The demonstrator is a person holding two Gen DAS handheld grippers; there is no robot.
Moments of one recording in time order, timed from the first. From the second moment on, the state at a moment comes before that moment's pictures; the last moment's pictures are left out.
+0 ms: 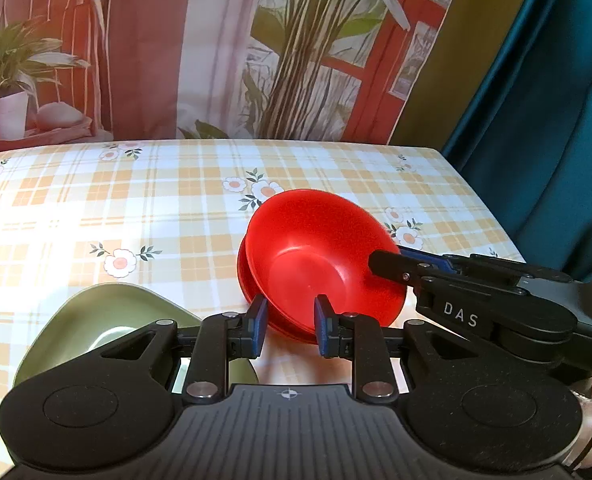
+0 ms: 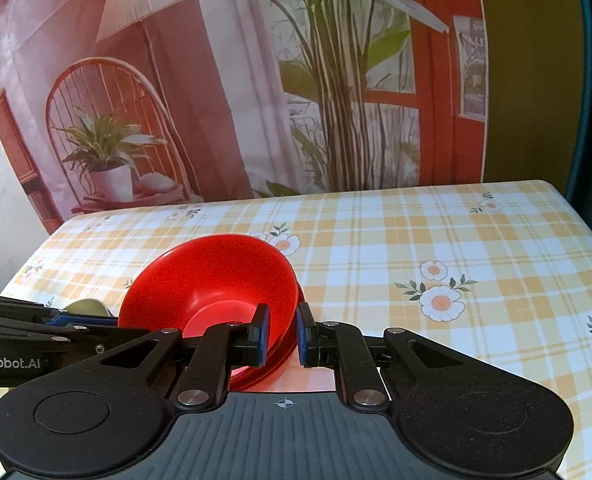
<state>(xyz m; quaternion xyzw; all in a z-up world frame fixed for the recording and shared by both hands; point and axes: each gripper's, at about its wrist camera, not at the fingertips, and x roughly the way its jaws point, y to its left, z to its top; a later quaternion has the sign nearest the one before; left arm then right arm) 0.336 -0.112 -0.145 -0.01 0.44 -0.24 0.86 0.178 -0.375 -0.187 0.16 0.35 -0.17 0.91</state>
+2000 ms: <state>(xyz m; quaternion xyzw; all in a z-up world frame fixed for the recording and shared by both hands) 0.382 -0.121 -0.187 -0.04 0.49 -0.24 0.84 0.185 -0.380 -0.216 0.19 0.38 -0.17 0.89</state>
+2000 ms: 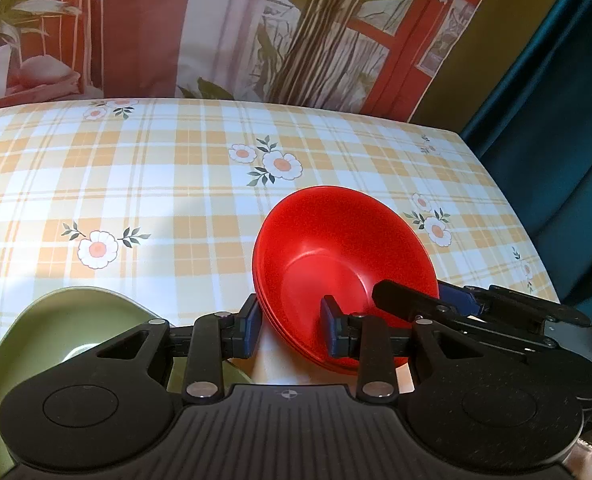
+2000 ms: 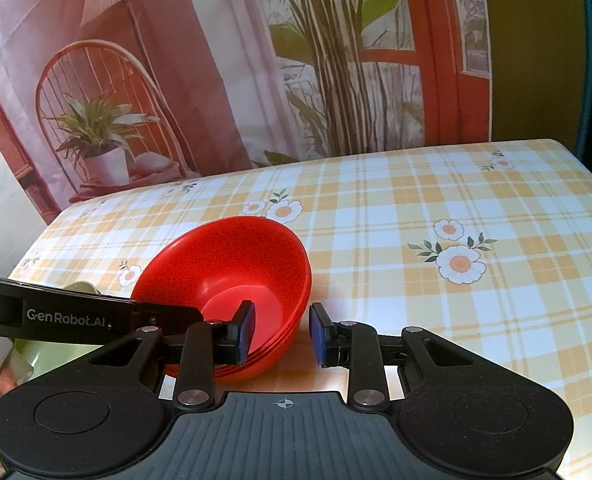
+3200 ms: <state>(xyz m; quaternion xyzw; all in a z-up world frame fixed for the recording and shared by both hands) 0.325 -0.078 -0.126 -0.04 0.44 -0.25 0.86 0.170 -0.331 -0.152 0.17 0.34 -0.15 0.91</state>
